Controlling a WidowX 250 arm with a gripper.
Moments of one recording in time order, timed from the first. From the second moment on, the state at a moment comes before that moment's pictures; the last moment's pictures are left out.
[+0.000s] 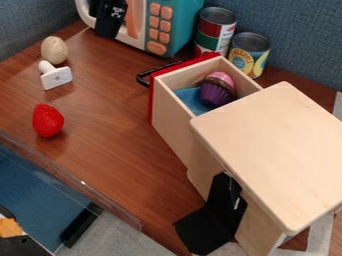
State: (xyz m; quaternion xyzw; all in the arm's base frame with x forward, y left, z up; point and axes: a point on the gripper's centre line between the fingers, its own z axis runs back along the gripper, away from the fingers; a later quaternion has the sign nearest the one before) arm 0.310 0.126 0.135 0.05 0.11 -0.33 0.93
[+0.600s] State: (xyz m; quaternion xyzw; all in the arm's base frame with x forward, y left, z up) arm 0.320 0.147 0.105 0.04 0.10 -0.45 0.89
